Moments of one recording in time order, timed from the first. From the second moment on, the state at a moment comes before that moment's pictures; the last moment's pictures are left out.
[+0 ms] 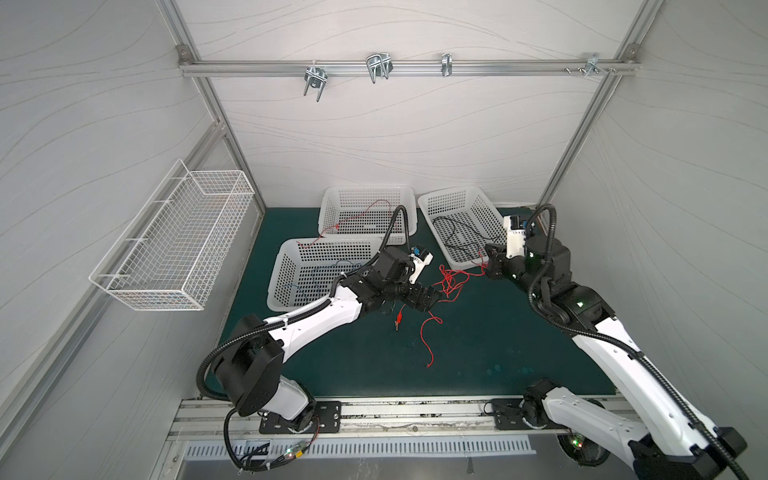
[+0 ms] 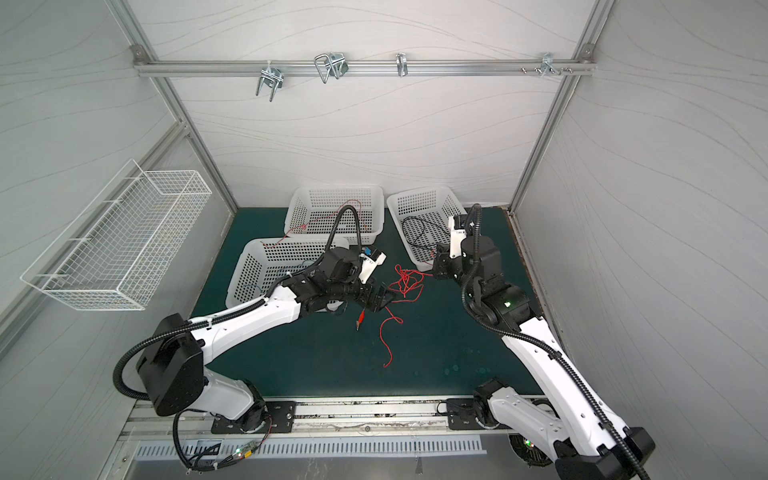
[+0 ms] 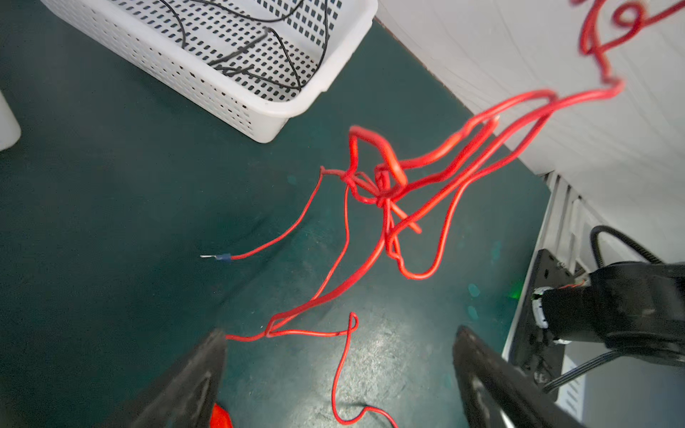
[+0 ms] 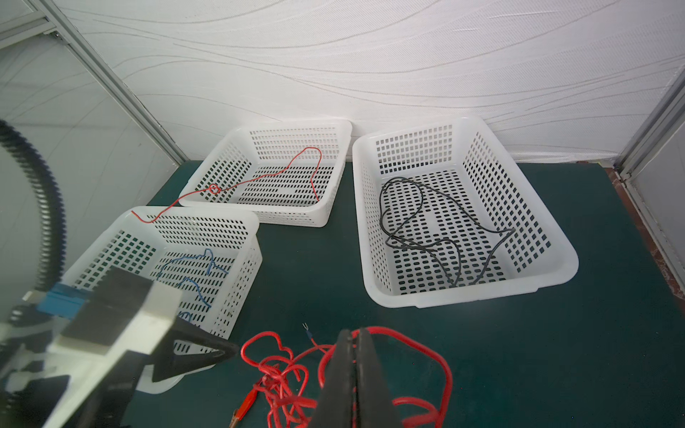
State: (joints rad) left arm -0.77 1.50 1.04 -0.22 0.27 -0.18; right arm 0.51 0.94 1.06 -0.50 0.10 0.25
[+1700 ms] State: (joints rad) left arm -0.84 1.40 1.25 -0.42 -0.19 -0.08; right arm 0.37 1.03 0.77 -0.50 0.07 0.43
